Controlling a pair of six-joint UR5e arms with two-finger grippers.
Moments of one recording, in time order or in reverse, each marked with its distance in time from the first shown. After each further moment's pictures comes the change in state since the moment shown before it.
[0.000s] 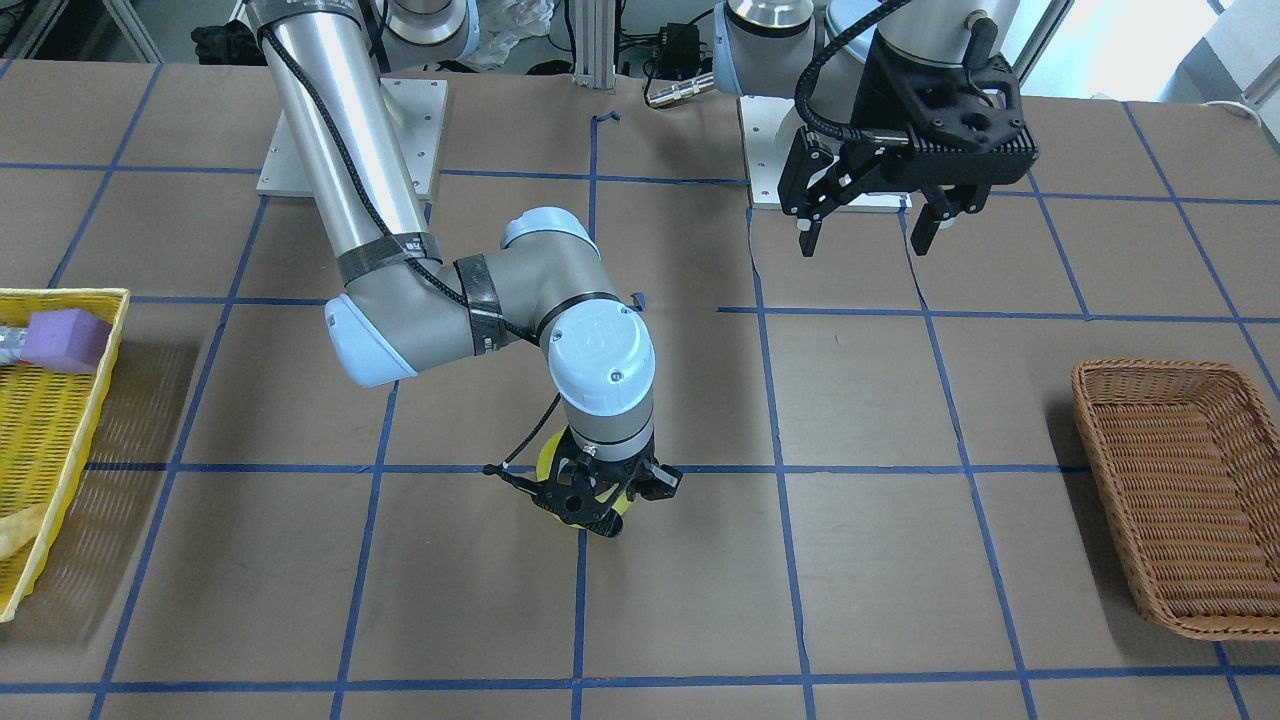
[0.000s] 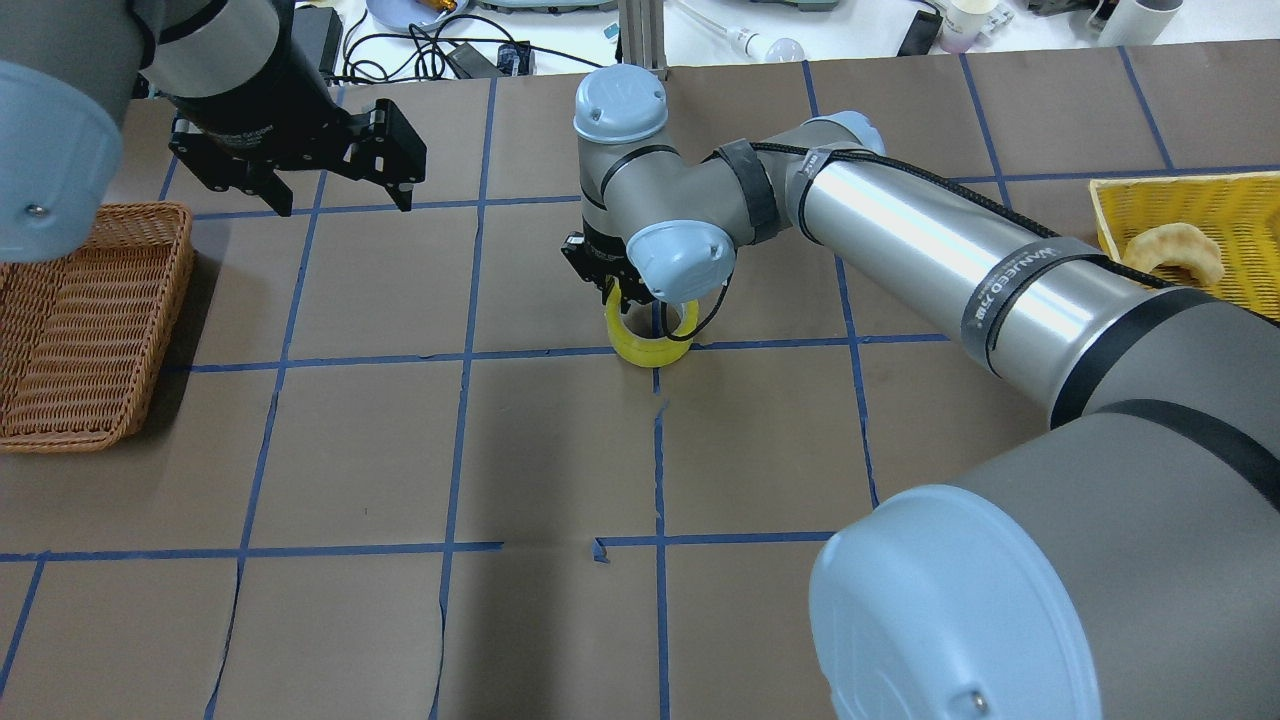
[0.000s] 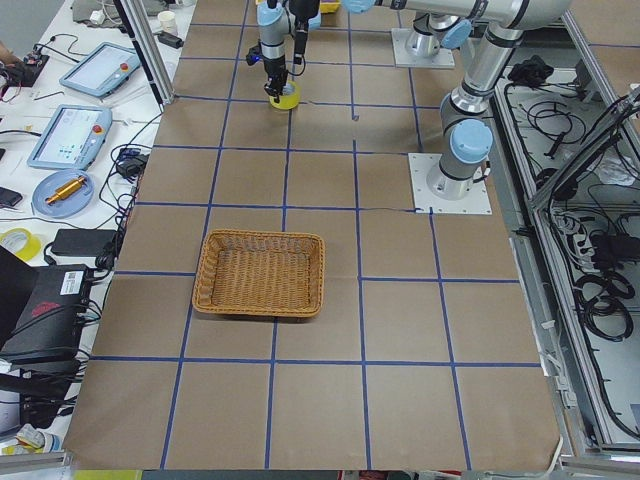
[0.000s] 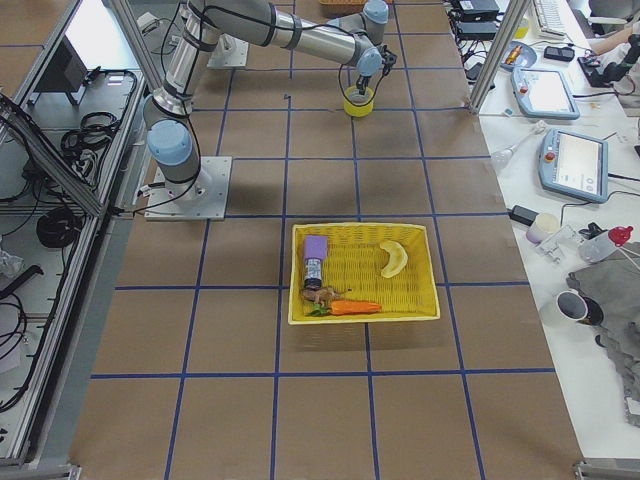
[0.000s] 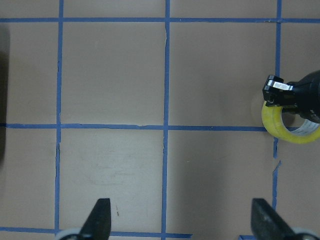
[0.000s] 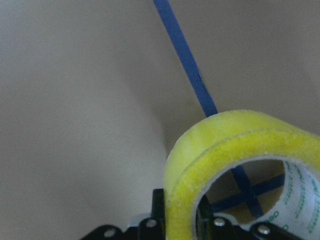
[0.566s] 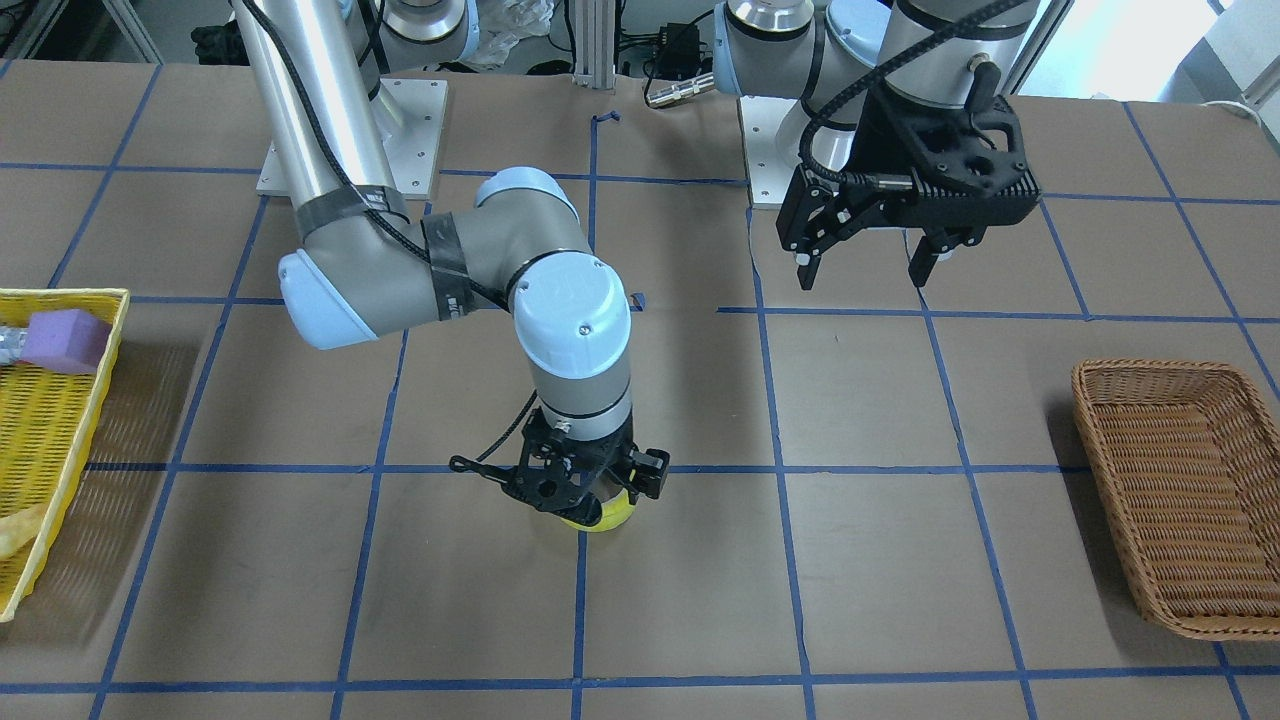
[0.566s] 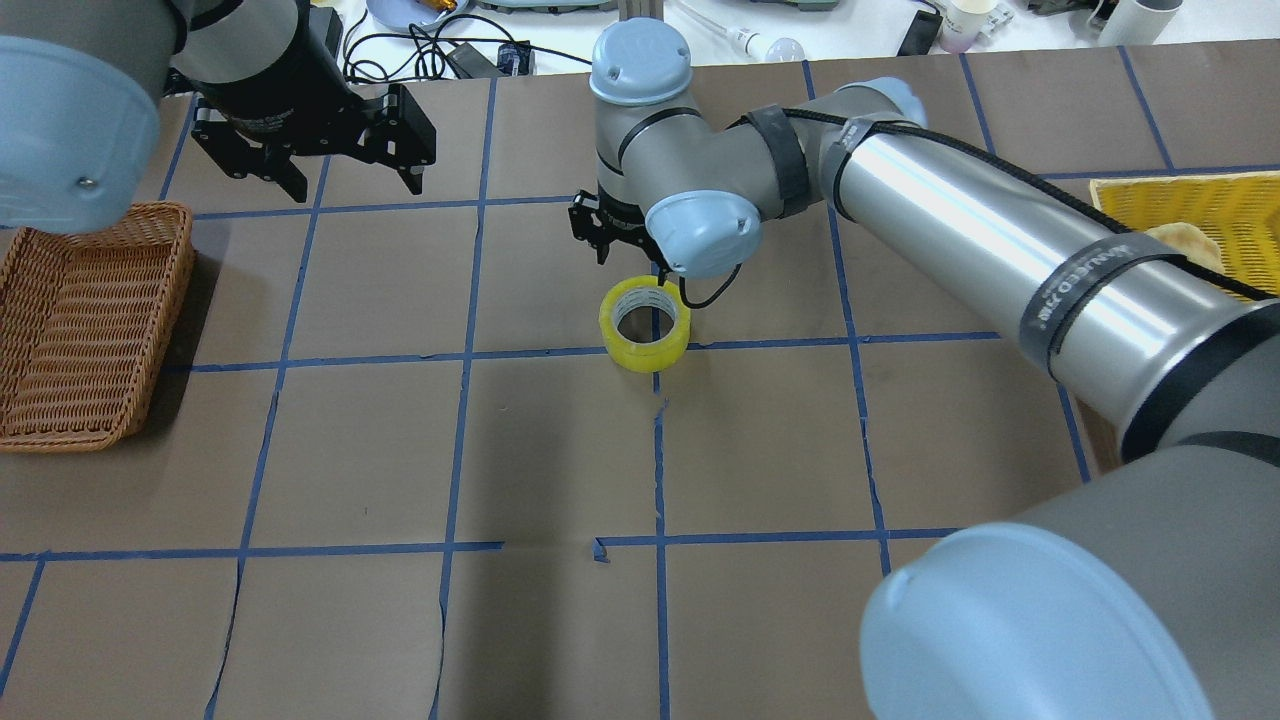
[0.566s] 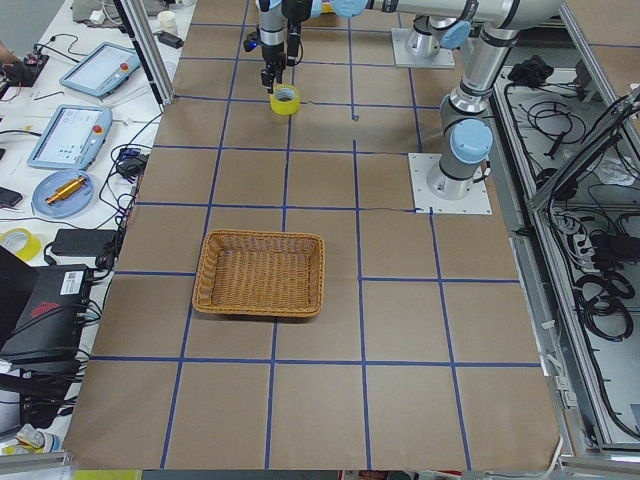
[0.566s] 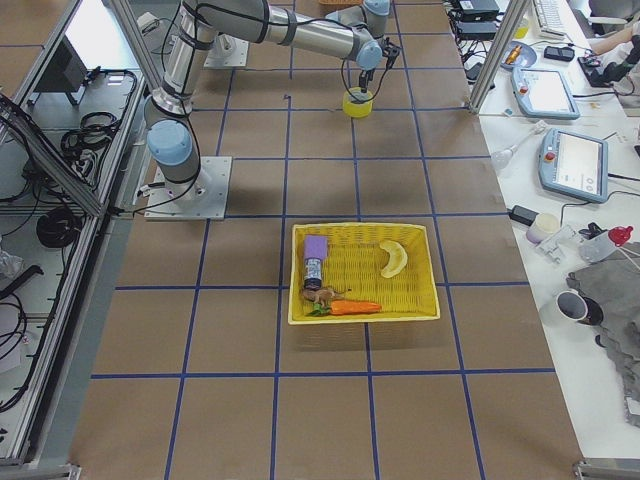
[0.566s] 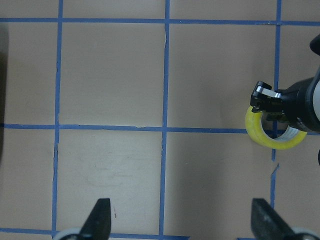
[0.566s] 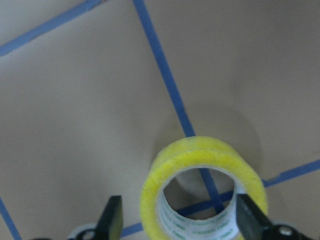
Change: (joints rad) left arm 0.002 -0.058 0.014 0.042 -0.004 -0.035; right arm -0.051 -0.103 0.004 0.045 -0.042 -0.119
